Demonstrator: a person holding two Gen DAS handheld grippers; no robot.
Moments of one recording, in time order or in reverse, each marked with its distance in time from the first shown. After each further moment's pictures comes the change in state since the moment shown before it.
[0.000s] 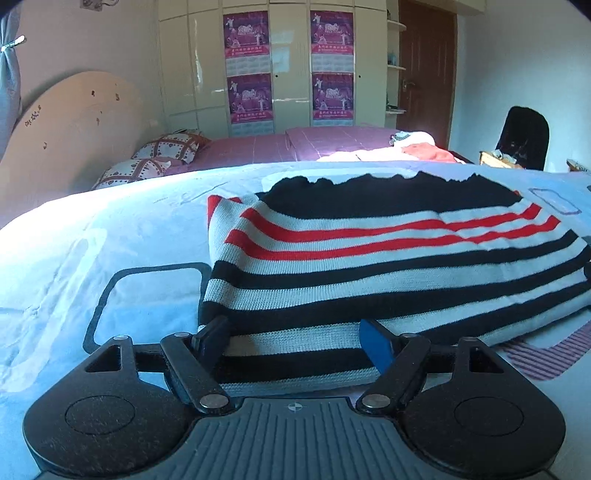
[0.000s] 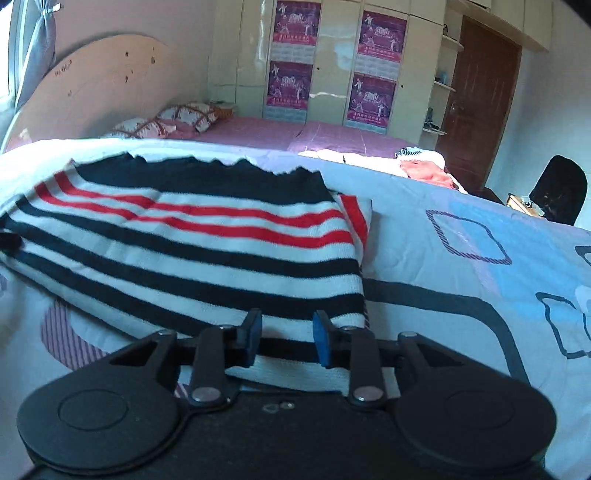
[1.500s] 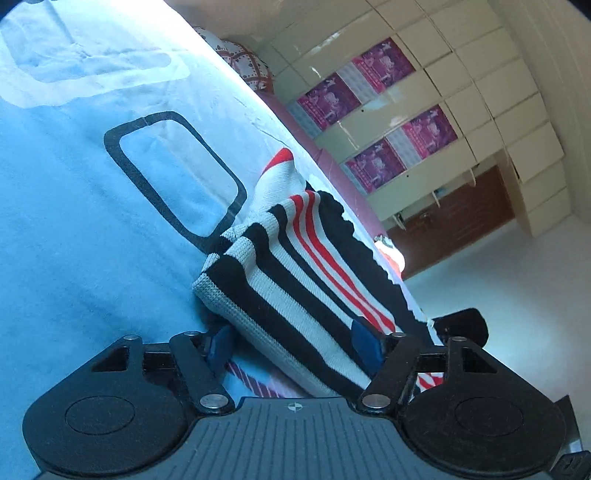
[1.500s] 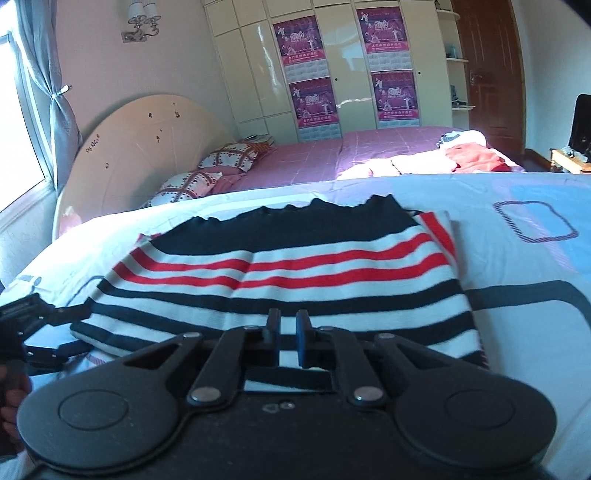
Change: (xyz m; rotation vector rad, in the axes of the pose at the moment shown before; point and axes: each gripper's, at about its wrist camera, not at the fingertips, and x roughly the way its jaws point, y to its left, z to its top) left arm 0.015 0.070 -0.067 -0.899 -0.024 -0.316; right arm -0.008 0.031 0.031 0.216 -0.041 0.226
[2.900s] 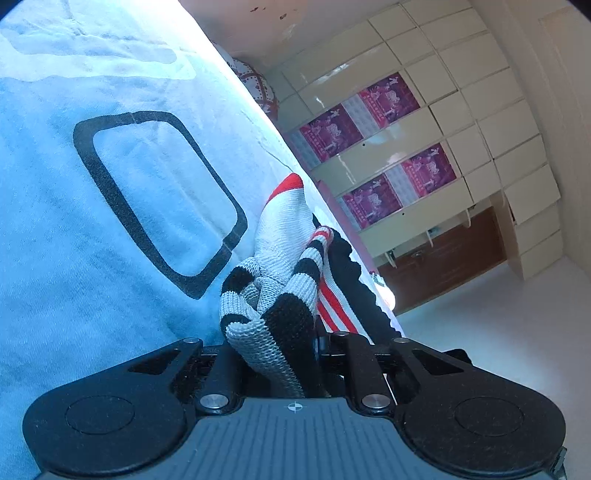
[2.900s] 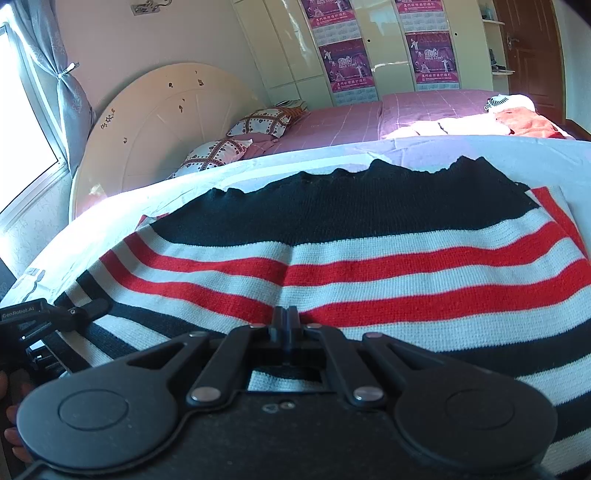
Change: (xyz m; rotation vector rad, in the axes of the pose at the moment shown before) left arm 0.075 0.004 0.023 -0.061 -0.095 -0.036; right arm 0.112 0.015 0.014 0.012 0.119 0.118
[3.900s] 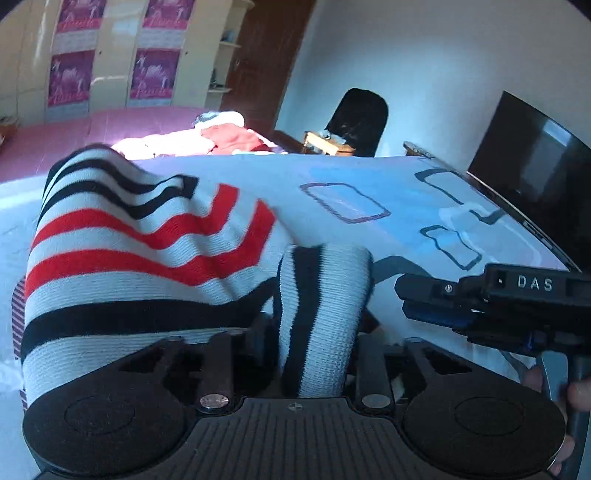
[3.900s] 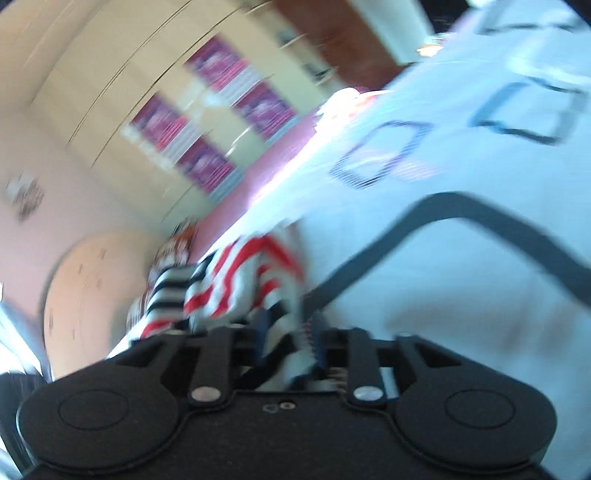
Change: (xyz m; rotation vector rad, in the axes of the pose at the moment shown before) left arm 0.060 -0.257 -0.158 0.960 0.490 -0.240; right arm -0.179 -0.165 -0.068 0.663 -0.326 -0.133
